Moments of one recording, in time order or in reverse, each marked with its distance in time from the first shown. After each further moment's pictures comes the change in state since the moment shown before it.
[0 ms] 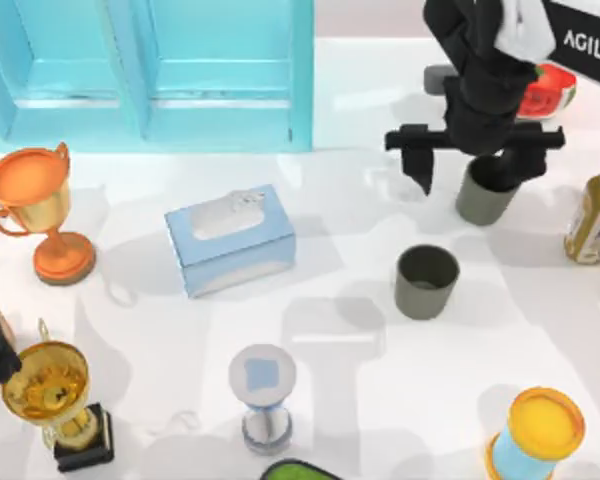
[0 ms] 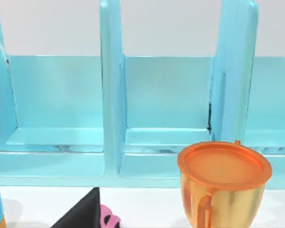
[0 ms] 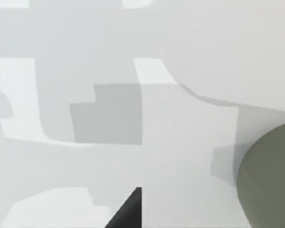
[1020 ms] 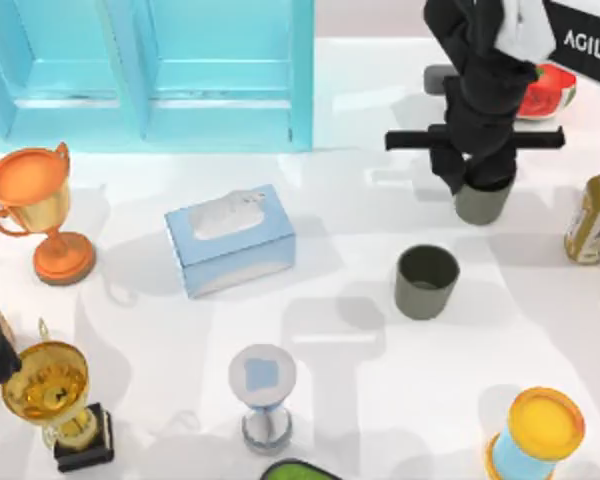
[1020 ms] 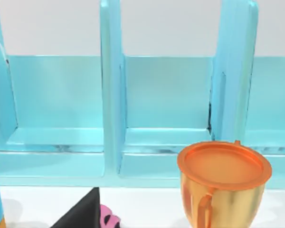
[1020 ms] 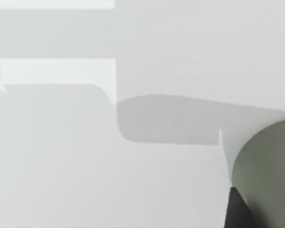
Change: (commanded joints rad) left arm 0.000 0.000 0.000 0.000 0.000 0.000; right arm -0.002 -0.003 0.001 0.002 0.000 -0.001
